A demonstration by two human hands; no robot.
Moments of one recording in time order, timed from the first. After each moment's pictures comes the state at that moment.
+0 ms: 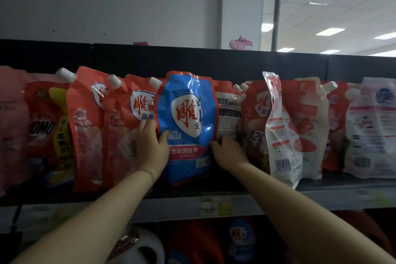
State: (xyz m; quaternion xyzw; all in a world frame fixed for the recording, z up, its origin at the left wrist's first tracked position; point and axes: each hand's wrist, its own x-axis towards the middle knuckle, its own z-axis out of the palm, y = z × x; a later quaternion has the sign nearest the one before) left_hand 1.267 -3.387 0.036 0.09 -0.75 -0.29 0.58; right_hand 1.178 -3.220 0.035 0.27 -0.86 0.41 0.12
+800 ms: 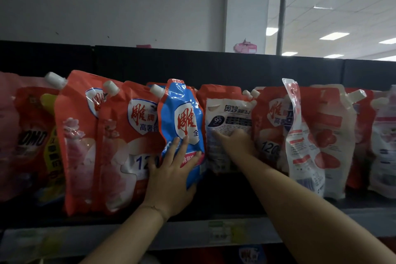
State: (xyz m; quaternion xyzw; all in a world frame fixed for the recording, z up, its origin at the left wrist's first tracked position) left_hand 1.246 -3.394 -0.010 0.05 -0.89 0.13 0.43; right_hand 1.114 -3.254 0.065 0.11 -0.88 0.43 0.18
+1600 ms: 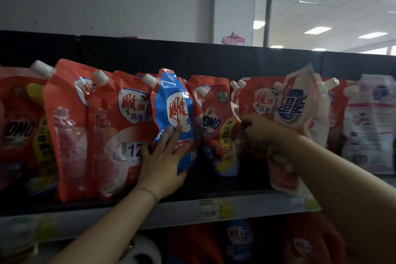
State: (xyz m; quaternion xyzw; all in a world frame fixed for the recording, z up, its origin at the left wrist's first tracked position) left_hand 1.252 -3.392 -0.003 0.02 -0.94 0.06 0.34; right_hand 1.130 -3.160 0.098 0.26 -0.93 0.24 0.10
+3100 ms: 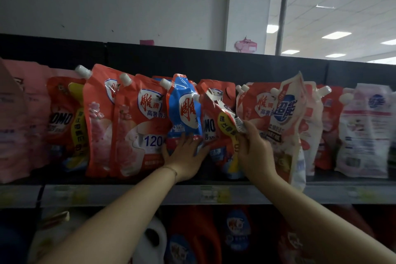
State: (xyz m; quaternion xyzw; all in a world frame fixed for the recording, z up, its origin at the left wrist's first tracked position) left_hand 1.276 -3.341 0.021 0.08 -0.96 -0.18 0.18; right_hand 1.226 -3.162 0.027 0.33 -0.75 0.40 0.42
